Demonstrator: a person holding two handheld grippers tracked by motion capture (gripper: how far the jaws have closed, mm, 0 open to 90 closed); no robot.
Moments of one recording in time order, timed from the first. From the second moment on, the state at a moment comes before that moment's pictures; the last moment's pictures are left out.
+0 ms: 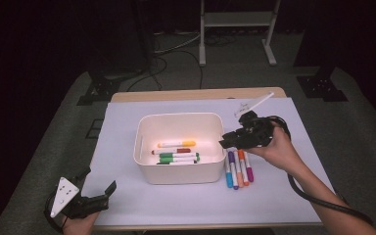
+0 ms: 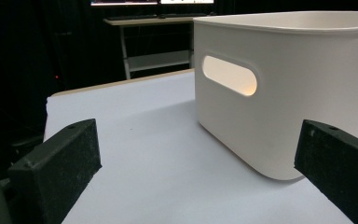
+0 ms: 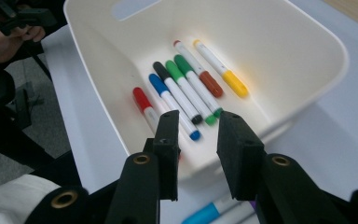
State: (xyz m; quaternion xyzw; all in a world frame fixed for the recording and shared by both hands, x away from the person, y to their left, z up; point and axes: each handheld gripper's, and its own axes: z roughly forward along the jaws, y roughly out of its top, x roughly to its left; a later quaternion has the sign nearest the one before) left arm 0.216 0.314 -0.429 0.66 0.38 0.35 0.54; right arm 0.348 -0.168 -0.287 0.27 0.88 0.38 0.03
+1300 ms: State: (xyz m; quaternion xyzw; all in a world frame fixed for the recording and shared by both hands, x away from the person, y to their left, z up) left arm 0.215 0.315 -0.429 0.66 0.38 0.35 0.54; right arm 0.364 -0.239 -0.426 0.43 0.85 0.30 0.06
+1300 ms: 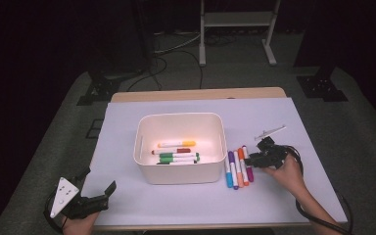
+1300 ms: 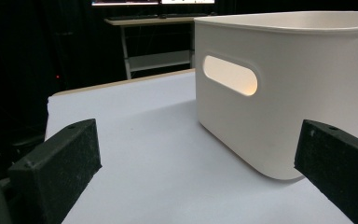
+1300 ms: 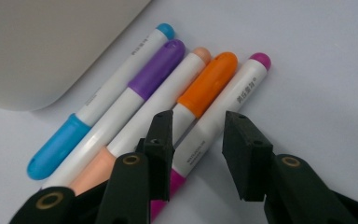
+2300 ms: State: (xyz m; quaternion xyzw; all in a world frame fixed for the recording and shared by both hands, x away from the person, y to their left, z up) left arm 0.216 0.314 -0.429 0.66 0.38 0.35 0.54; right arm 0.350 -0.272 -0.423 0.46 0.83 0.29 0.08
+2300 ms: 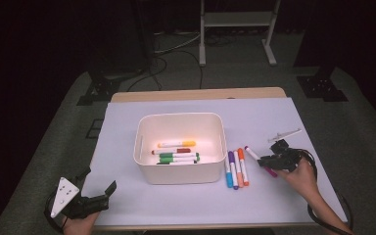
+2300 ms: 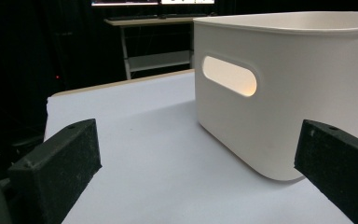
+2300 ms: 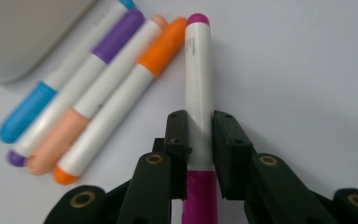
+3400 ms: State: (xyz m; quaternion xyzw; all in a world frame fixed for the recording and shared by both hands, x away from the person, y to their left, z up) left arm 0.216 0.314 -0.429 0.66 0.38 0.35 0.54; right arm 0.338 -0.200 -0.261 0.32 0.86 0.40 0.04
